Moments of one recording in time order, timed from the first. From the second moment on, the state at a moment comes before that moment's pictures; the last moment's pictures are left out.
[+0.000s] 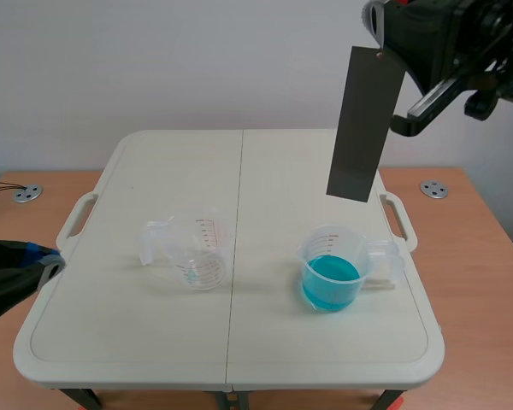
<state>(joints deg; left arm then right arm) 41.9 -43.1 -8.4 113.1 -14.4 -26.9 -1.8 -9.1 15.5 11.7 121.3 14.4 45.5 -11.3</state>
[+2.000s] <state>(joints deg) -11.7 -18.1 39.1 88.9 -5.0 -29.0 11.7 -9.8 18.3 12.3 119.5 14.5 45.5 -11.3</state>
